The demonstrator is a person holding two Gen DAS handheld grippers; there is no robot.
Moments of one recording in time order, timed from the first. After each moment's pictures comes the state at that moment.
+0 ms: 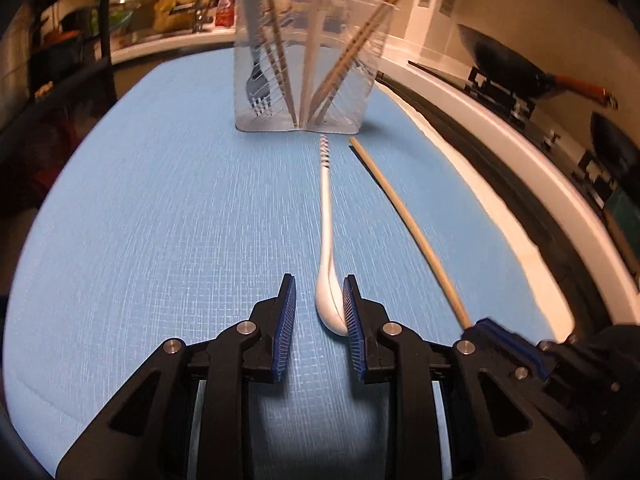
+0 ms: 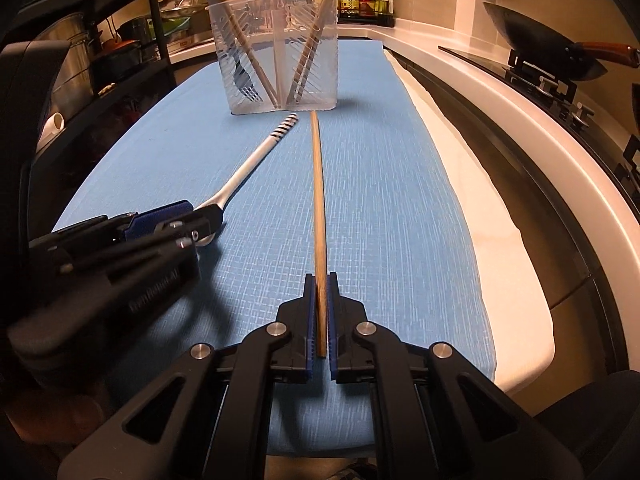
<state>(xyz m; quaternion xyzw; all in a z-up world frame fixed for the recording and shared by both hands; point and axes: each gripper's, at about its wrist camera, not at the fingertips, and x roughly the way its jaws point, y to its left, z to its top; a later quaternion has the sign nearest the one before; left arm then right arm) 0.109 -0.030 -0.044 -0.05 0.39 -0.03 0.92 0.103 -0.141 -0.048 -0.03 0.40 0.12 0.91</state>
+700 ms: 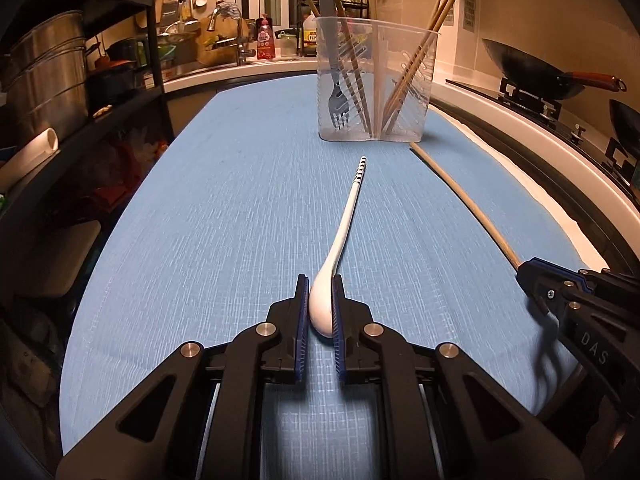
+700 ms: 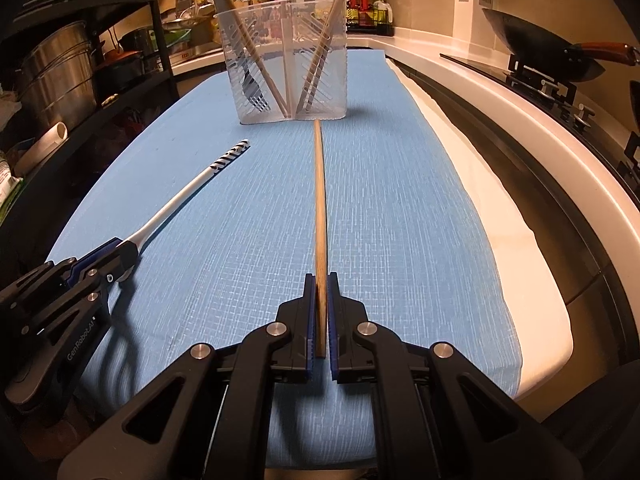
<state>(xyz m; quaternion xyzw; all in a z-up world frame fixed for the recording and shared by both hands) 0.059 0.019 -0.044 -0.02 0.34 0.05 0.94 0.100 -0.129 -0.051 -0.02 0.37 0.12 0.92</state>
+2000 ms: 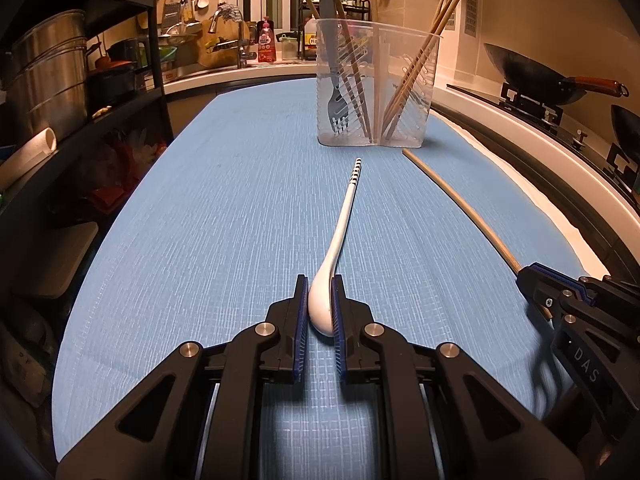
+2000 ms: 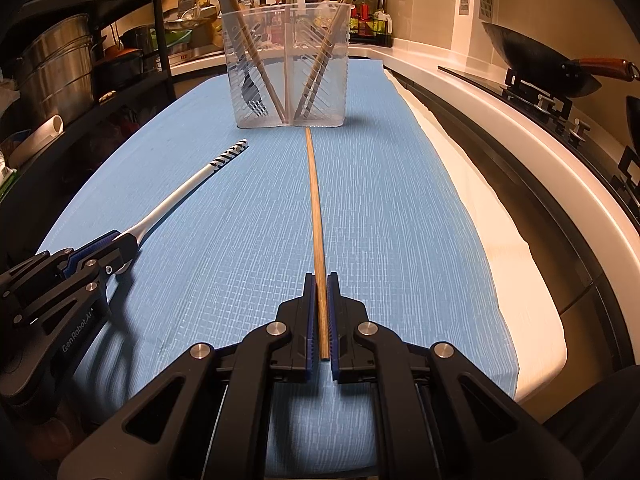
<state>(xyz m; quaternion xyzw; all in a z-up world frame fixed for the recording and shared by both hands) 0.066 0.015 -0.046 -0.03 0.34 0.05 0.94 0.100 -0.124 -0.052 -0.04 0.36 0.10 0.93</state>
